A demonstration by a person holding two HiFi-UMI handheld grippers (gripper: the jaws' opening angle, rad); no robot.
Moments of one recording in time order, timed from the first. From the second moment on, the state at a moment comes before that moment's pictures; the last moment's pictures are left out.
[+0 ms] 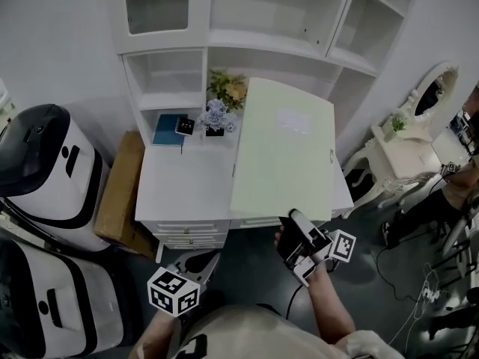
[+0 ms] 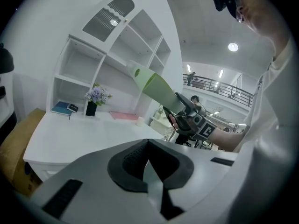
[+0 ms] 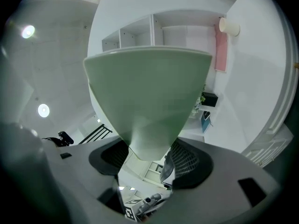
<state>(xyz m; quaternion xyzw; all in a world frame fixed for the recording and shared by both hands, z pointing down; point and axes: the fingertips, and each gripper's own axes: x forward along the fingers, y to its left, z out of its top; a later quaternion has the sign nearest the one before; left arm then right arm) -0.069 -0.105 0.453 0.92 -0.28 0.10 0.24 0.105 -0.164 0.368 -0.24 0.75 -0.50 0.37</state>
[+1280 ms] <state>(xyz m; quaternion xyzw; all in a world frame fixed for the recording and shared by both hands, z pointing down) -0.010 -0.172 0.434 0.91 -0.33 0.10 0.23 0.135 -0.268 0.296 -0.16 0.81 -0.47 0.32</state>
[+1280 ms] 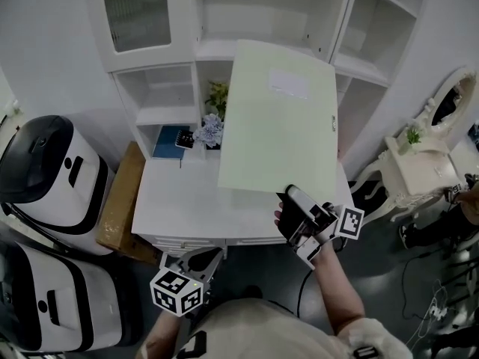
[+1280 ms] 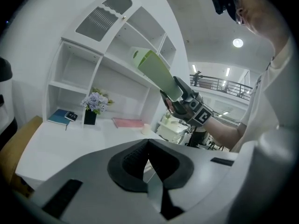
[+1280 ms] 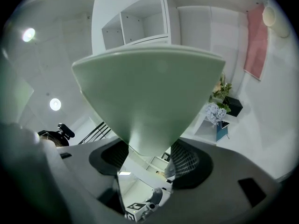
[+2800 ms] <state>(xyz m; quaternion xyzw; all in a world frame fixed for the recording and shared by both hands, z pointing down) -0.037 -0.179 0.433 0.90 -0.36 0.08 0.23 0.146 -0.368 0.253 -0.19 0.80 -0.48 0.31</state>
